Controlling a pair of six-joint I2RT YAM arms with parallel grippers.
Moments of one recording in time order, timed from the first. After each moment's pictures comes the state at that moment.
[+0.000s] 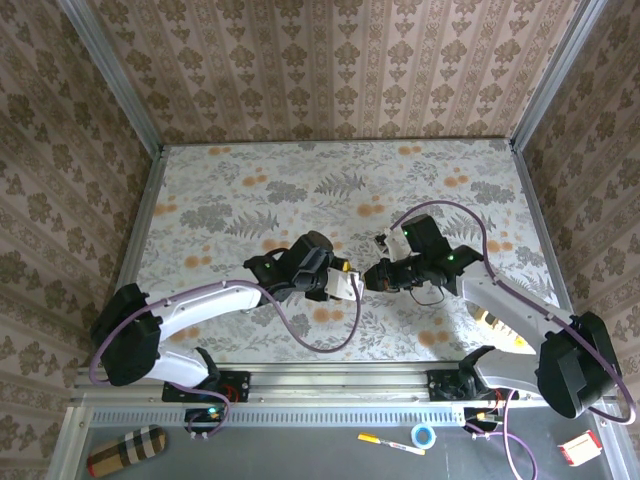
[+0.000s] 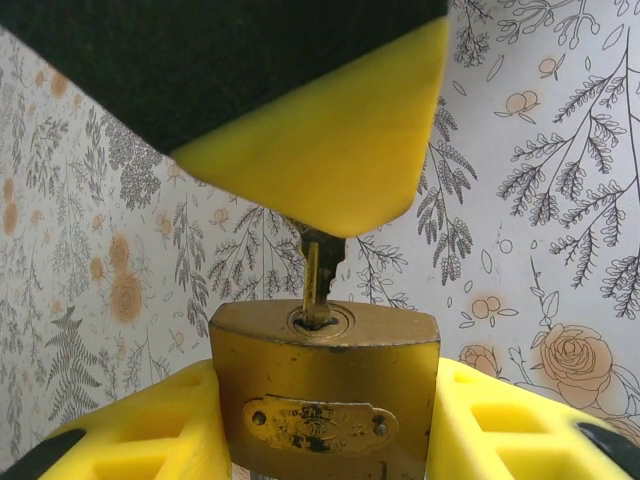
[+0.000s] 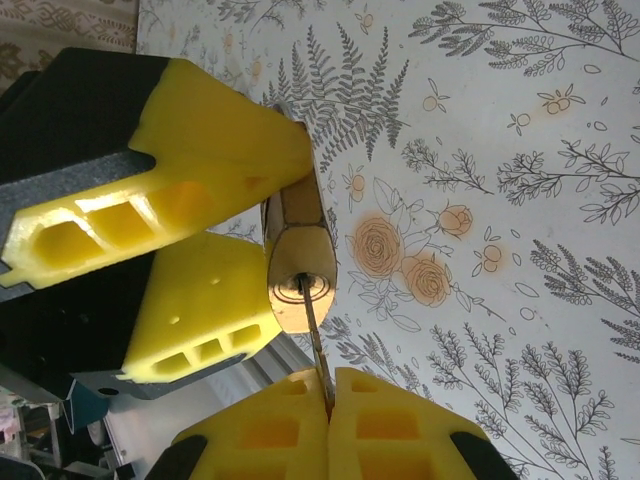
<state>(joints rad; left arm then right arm) -1.02 1.39 0.90 -0.28 0.10 0.94 0.48 1.22 0.77 -0.49 -0.68 0.50</state>
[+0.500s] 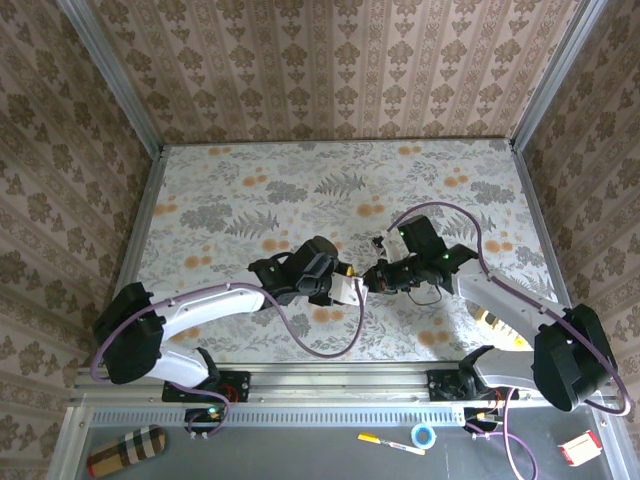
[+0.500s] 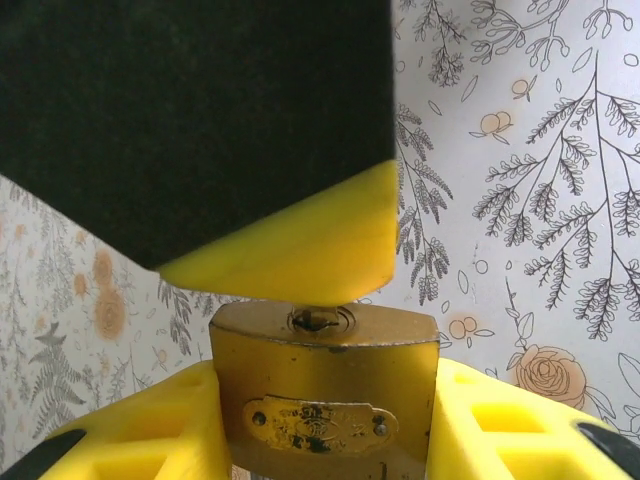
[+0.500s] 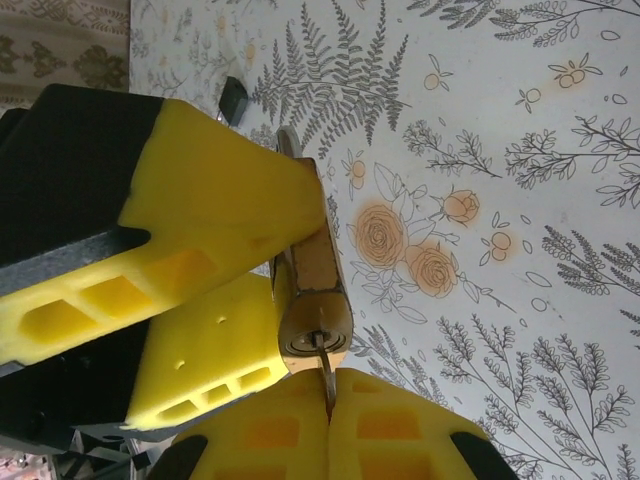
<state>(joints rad) -1.06 1.41 0.90 -0.27 0.10 0.91 0.49 1.25 0.77 -0.48 -0.70 0.52</state>
